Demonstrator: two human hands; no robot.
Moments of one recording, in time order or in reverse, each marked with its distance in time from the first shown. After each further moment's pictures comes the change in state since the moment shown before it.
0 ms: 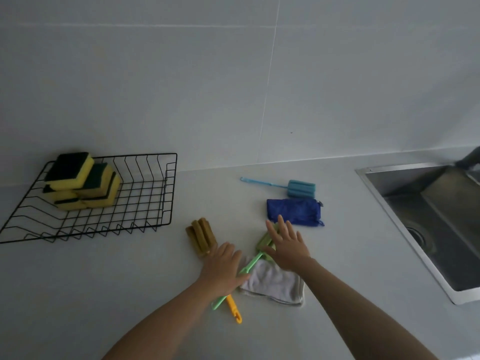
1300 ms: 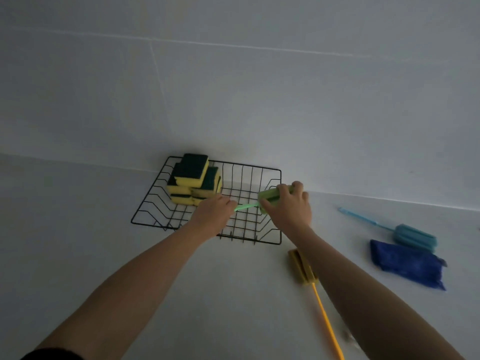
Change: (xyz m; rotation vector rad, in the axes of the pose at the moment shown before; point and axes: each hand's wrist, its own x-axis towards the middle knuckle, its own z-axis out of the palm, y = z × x) left_hand -0.069 -0.255 -0.106 0.194 0.379 -0.194; right_hand 0.059 -0.281 -0.082 0.237 0.459 -0.102
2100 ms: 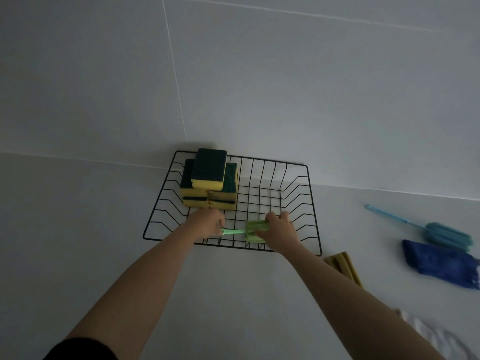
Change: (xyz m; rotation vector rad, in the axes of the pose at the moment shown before) left_hand 0.017 -0.109 0.077 -0.518 -0.489 -0.172; right_hand 0.025 -0.043 0.111 -0.032 -0.409 0.152
